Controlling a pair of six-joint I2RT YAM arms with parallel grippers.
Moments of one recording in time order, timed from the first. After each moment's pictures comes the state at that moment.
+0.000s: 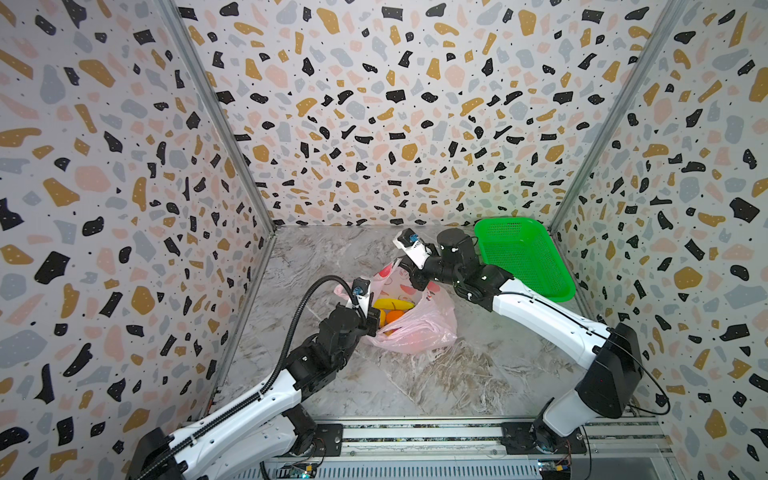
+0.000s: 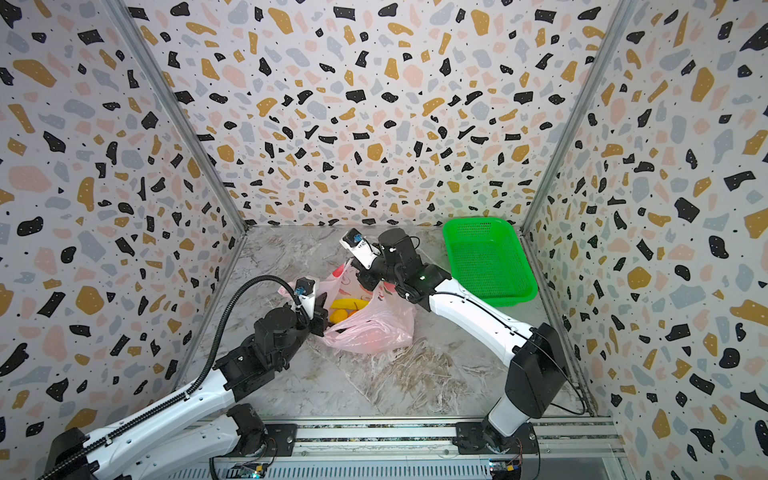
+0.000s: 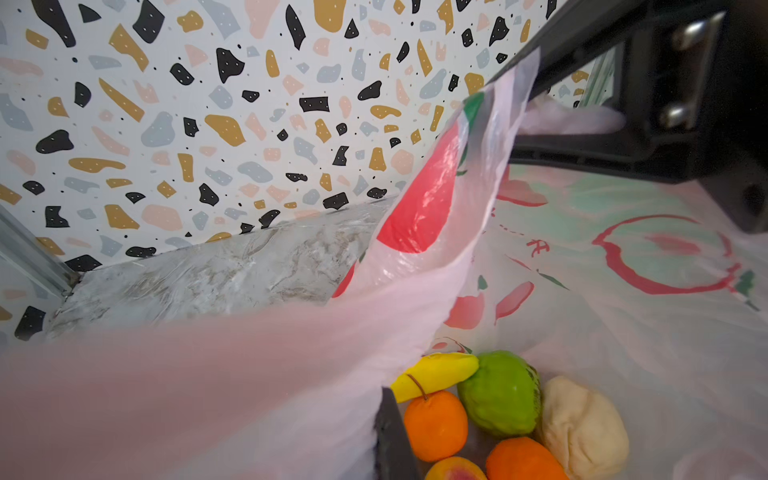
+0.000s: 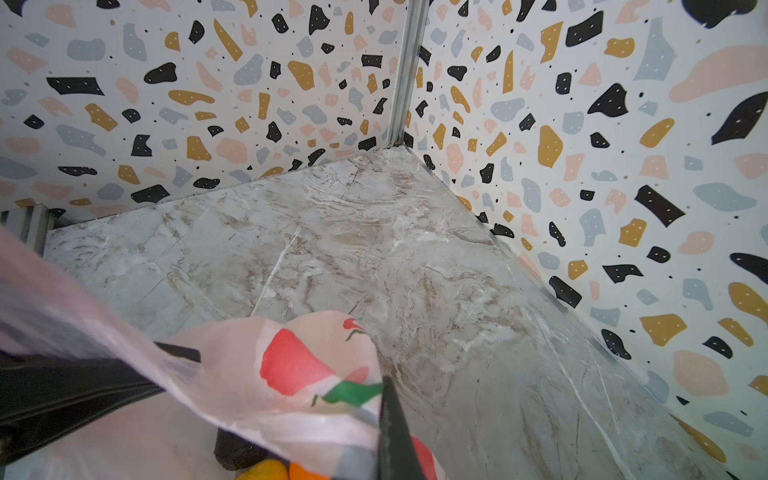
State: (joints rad) left arm -0.77 0.86 0.58 0.00 -0.41 -0.09; right arm 0.77 1.60 1.42 -0.21 -0.24 -0.24
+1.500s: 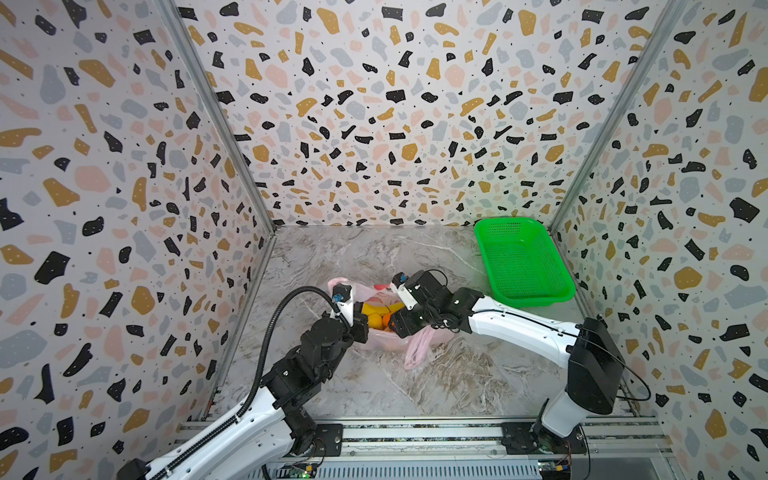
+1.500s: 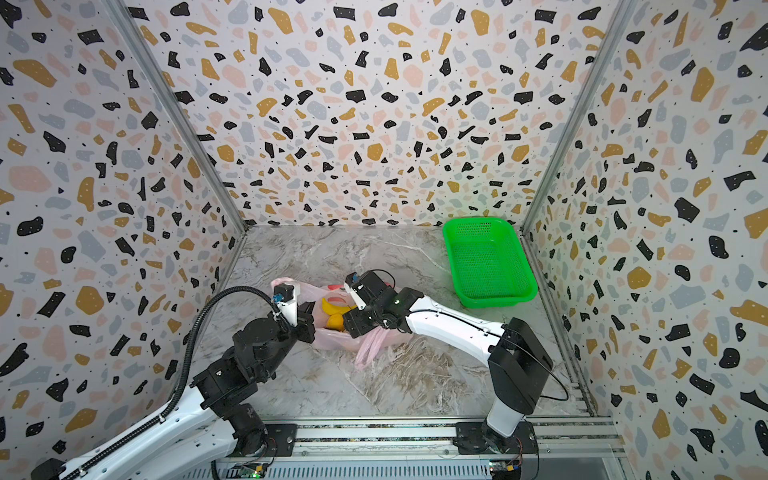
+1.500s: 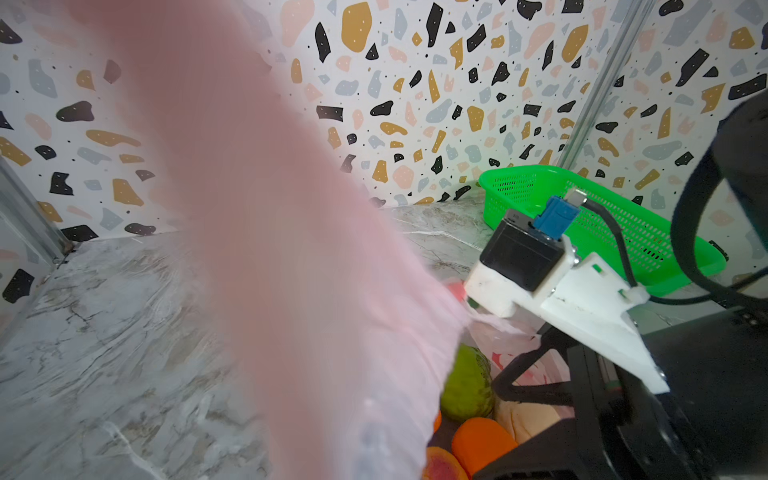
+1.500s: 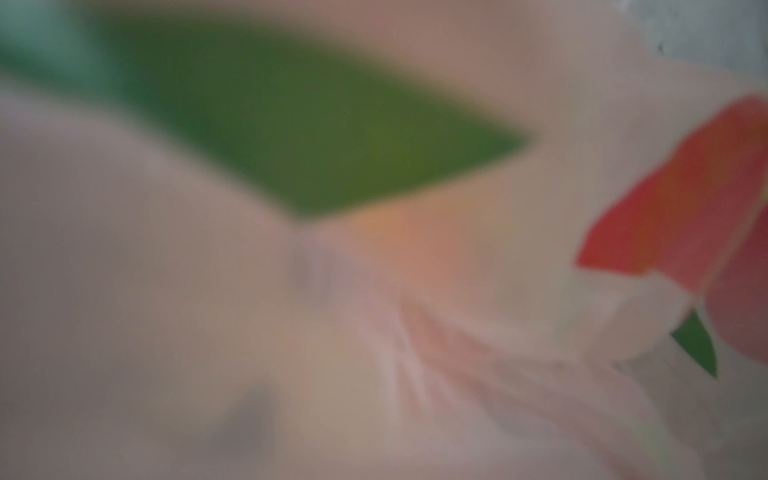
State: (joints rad) left arm -0.77 0.67 0.54 -0.11 -0.40 -0.20; right arm 0.95 1.63 1.26 -0.56 -0.06 0.28
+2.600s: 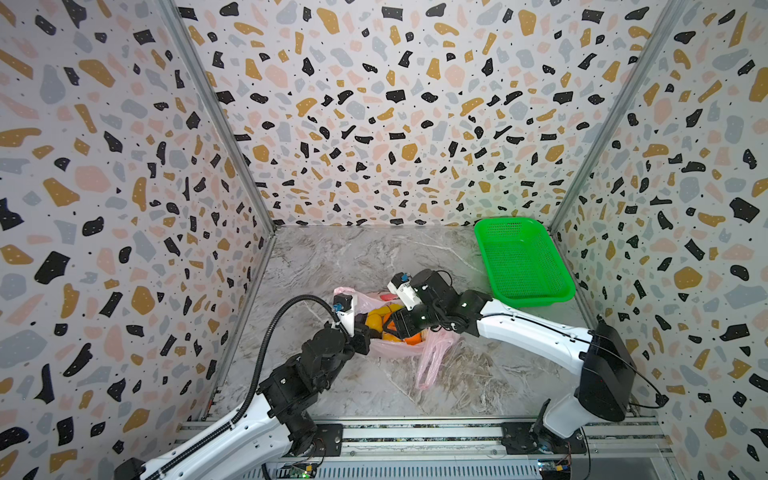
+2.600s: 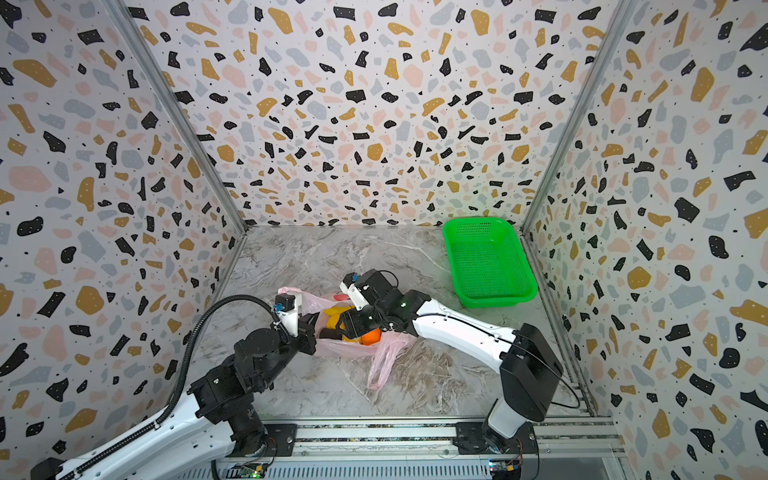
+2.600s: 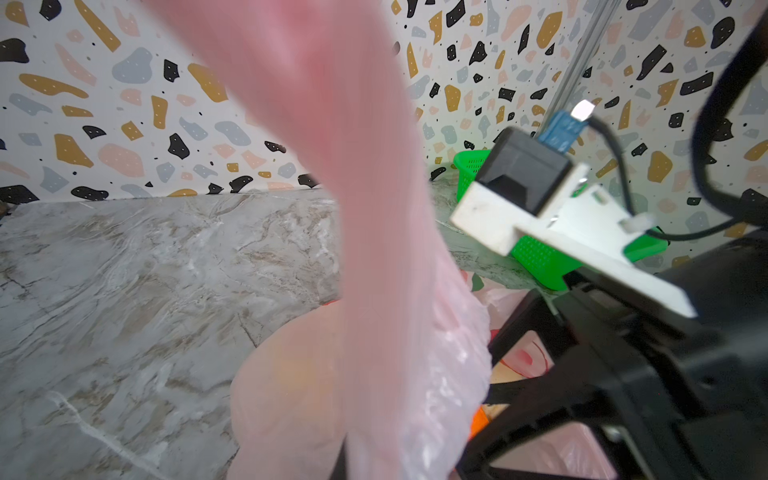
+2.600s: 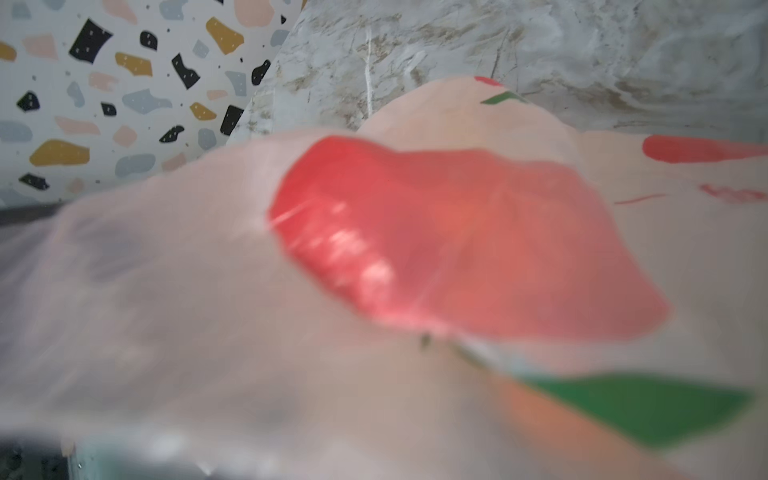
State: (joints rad) left arm -0.85 0.61 0.50 -0.17 -0.41 -0.29; right arm 0.92 1.63 1.26 -0.39 -0.31 0.45
